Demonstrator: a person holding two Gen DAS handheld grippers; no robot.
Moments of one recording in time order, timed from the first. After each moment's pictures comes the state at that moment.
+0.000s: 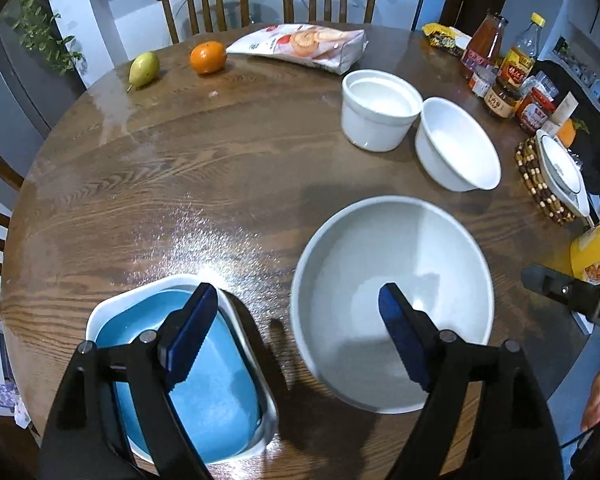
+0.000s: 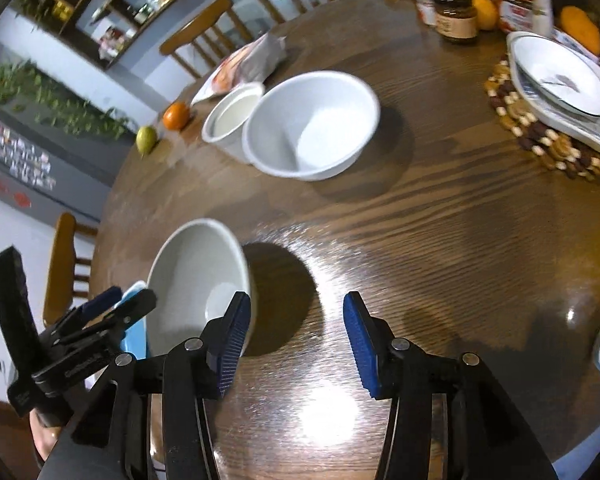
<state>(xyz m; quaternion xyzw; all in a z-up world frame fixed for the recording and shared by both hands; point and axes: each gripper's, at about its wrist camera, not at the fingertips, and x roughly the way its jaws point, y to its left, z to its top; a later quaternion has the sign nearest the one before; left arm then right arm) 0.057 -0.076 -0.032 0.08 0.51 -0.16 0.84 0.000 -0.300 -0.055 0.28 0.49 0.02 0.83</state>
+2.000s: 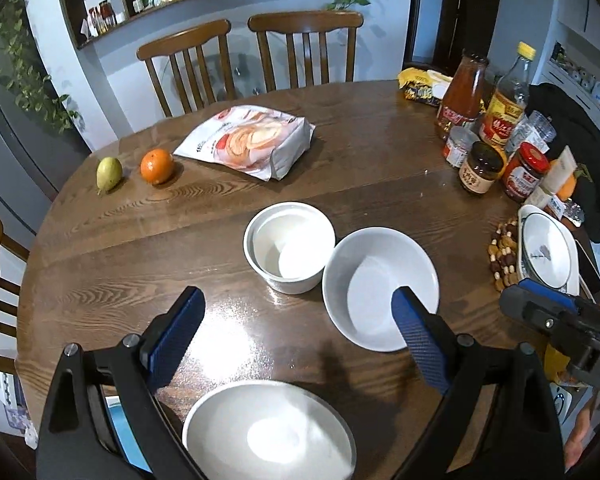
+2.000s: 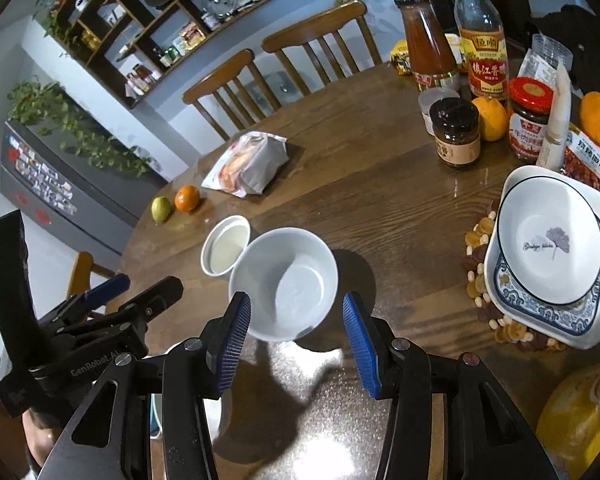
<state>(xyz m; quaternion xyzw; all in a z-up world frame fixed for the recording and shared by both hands) 0.119 -0.203 0.023 0.10 0.46 -0.14 0.87 0.050 -0.376 0.000 0.26 0.42 0.04 0.87</state>
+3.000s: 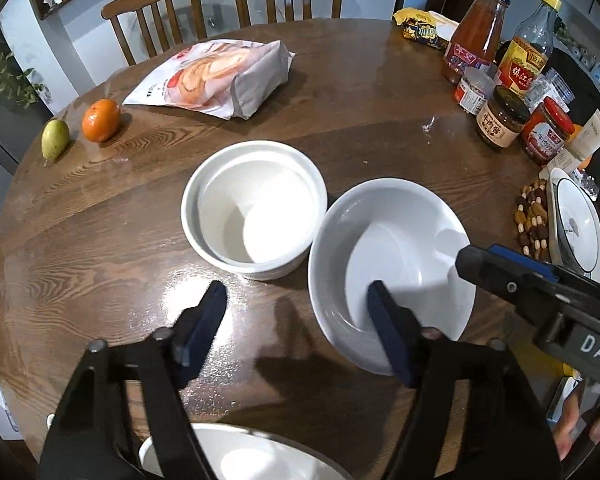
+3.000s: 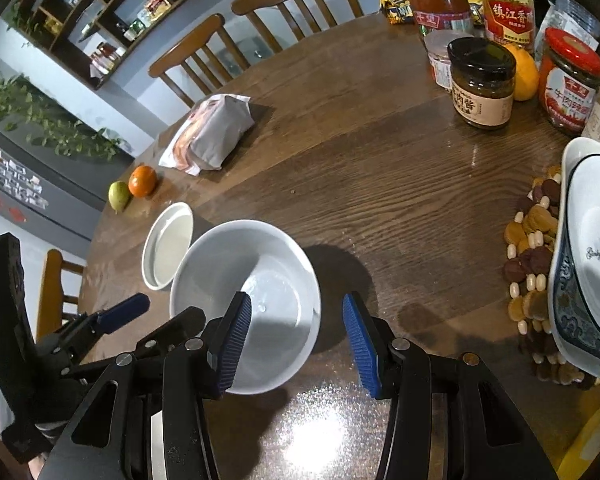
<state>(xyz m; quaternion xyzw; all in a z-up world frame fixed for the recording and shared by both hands) 0.157 -0.220 -0.047 0.11 0.53 -0.17 0.82 0.112 -0.372 -0.058 0.26 0.48 0.03 0.84</state>
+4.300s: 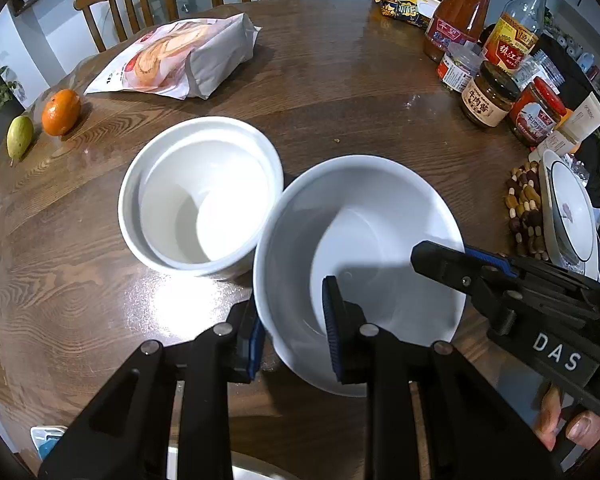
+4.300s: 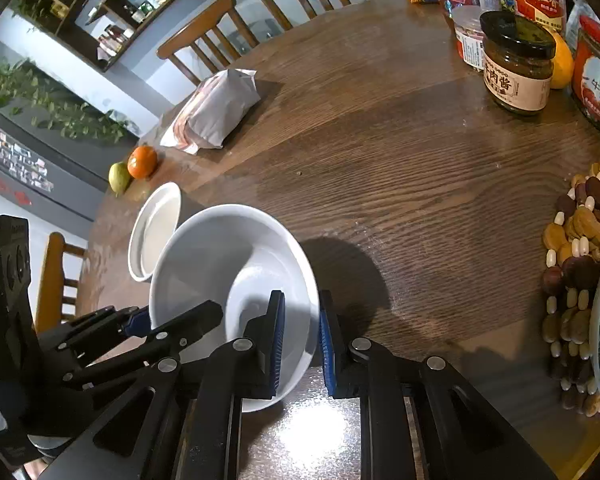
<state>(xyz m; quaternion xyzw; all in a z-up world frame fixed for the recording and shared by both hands) 0.164 -0.235 -0.069 0.11 0.55 -0.21 0.80 0.127 -0.368 -0.082 0.25 0.49 0.06 0.83</state>
